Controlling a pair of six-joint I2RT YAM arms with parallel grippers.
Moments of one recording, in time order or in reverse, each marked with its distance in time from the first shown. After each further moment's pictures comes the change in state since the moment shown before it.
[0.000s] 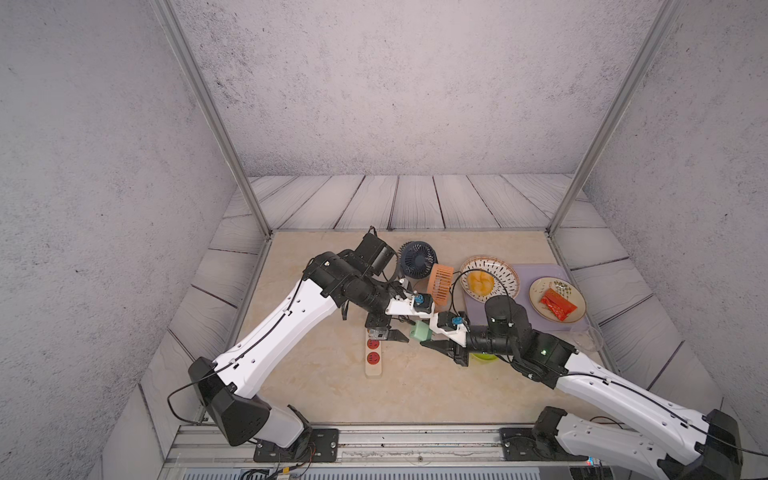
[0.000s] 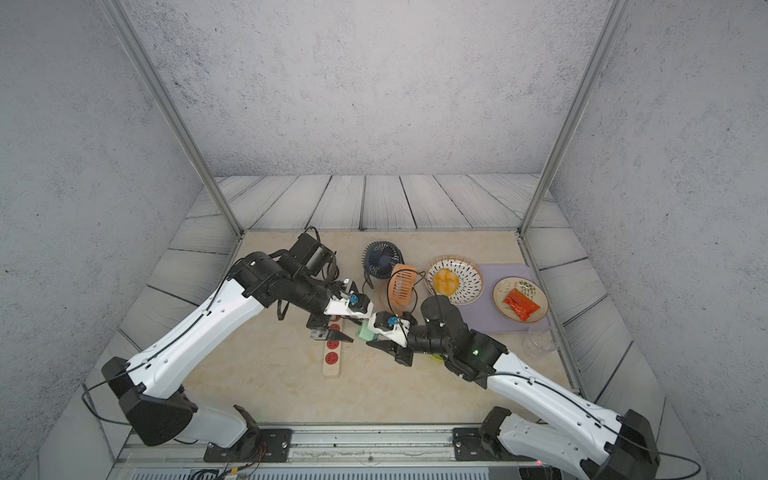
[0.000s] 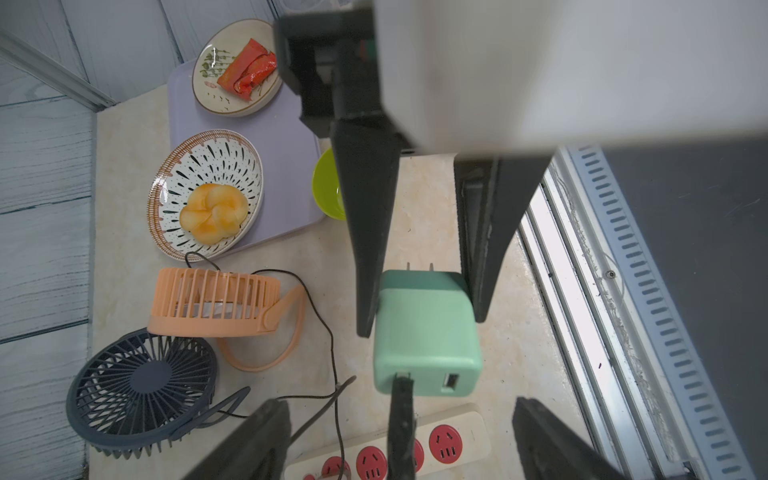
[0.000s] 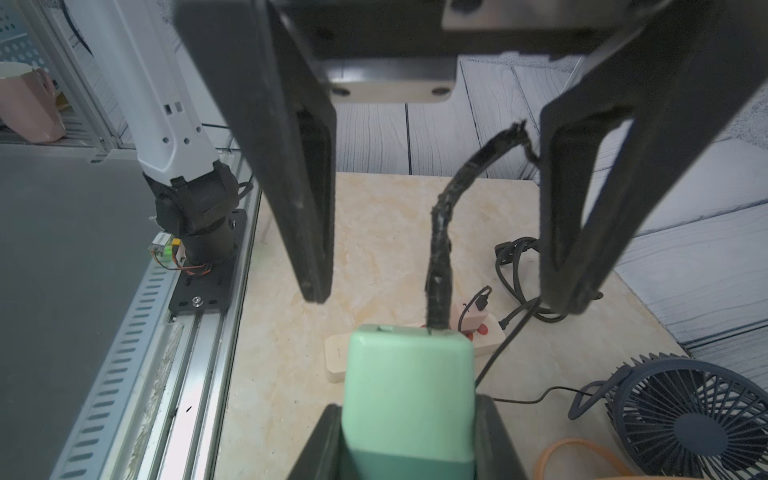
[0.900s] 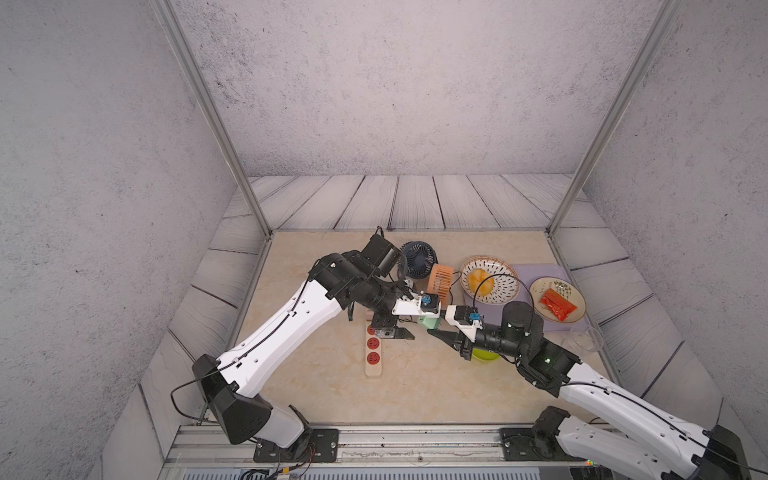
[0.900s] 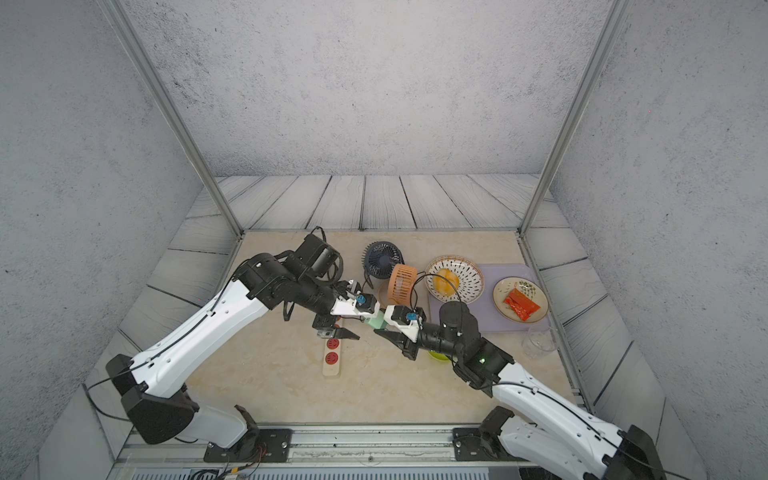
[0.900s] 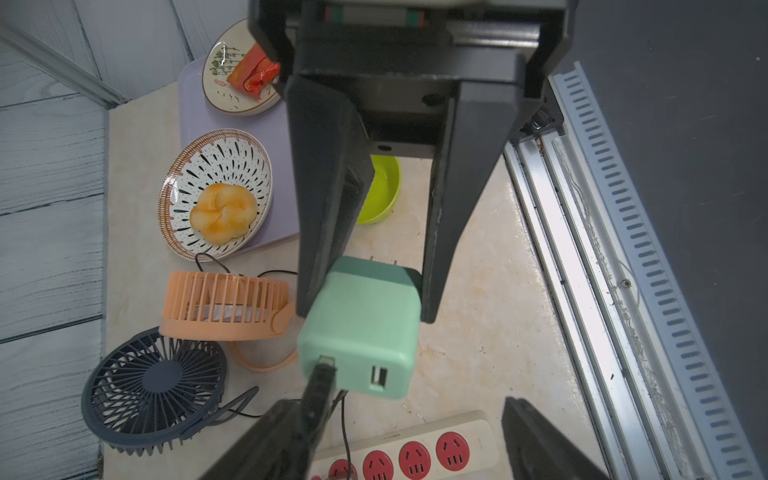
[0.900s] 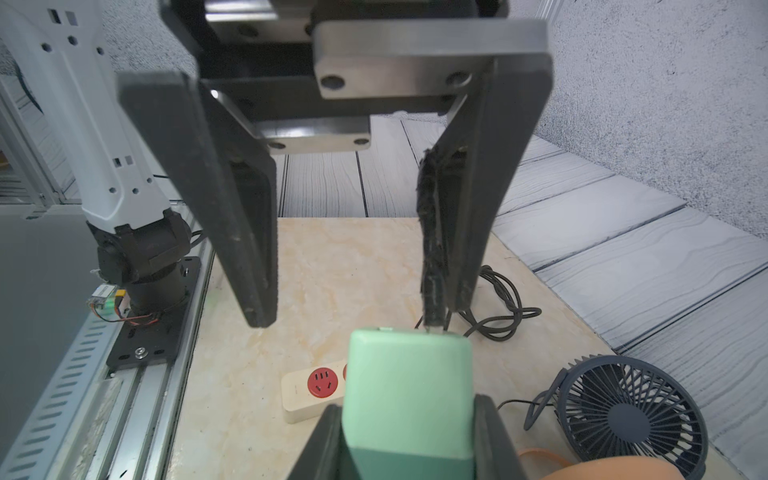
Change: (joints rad) left arm -0.034 0.010 0.020 0.028 -0.032 -0.061; right arm -0.092 -0.074 -0.155 0.262 -0.028 0.082
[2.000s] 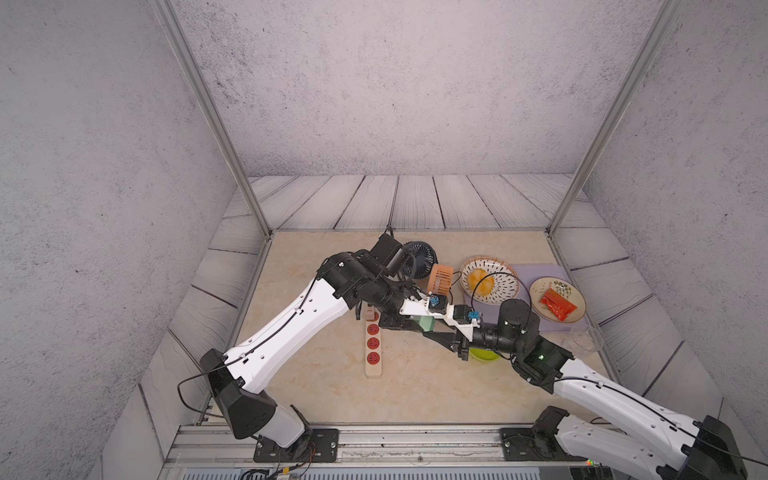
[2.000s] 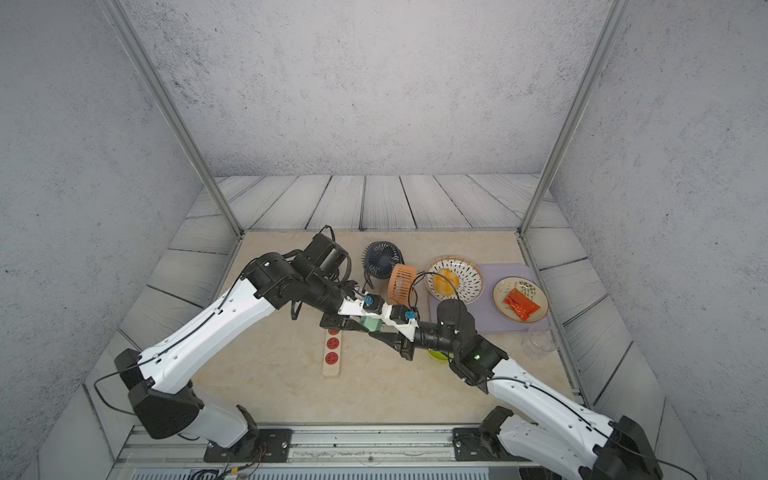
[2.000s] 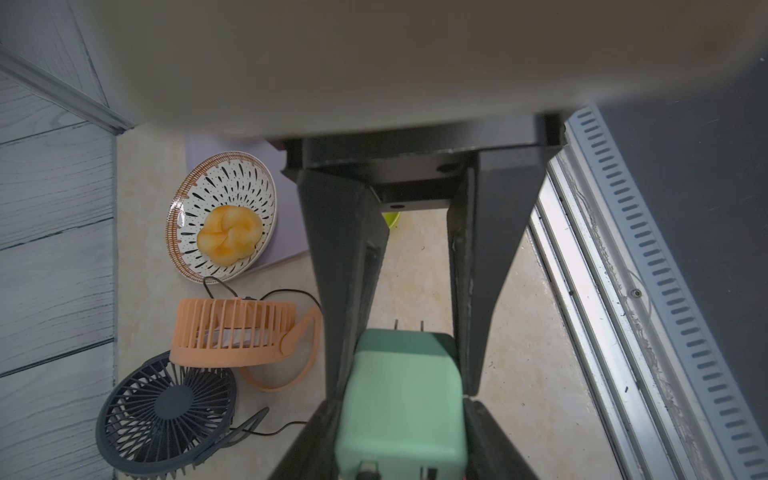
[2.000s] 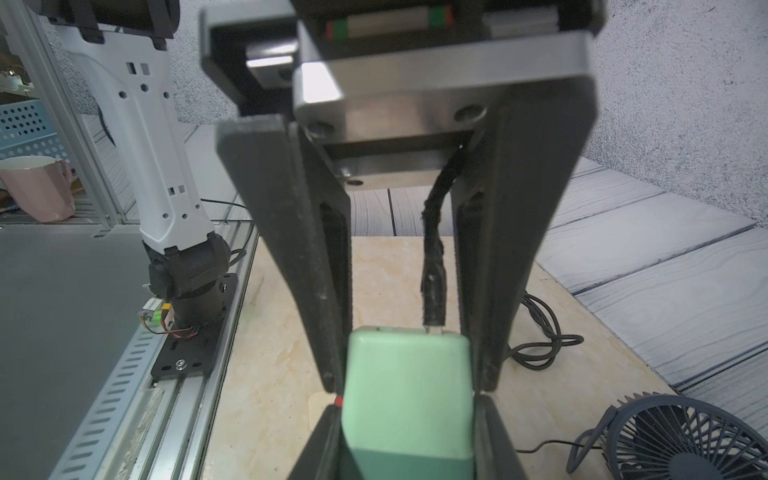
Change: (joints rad) left arm -0.038 0.034 0.031 0.024 -0.021 0.007; right arm -0.011 0.047 -0.001 0.085 -0.093 0.045
